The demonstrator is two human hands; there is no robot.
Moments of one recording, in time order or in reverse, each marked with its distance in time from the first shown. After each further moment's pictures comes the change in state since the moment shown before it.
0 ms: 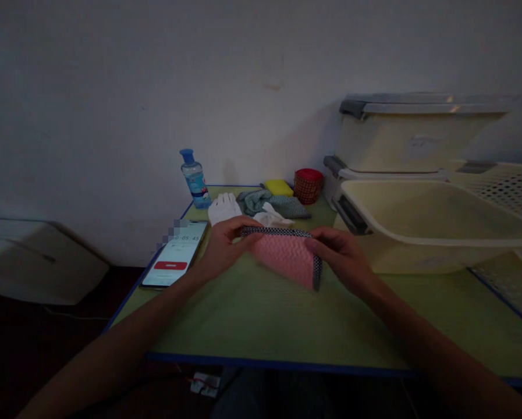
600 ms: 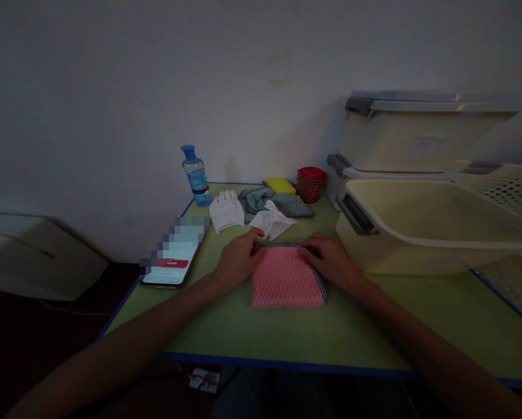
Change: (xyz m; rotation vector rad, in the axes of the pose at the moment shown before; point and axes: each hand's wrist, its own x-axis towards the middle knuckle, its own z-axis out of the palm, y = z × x) left_hand -0.018 -0.031 0.020 0.628 -0.200 -0.252; right_hand 0.009 0.042 -0.003 -0.734 -0.108 -0.034
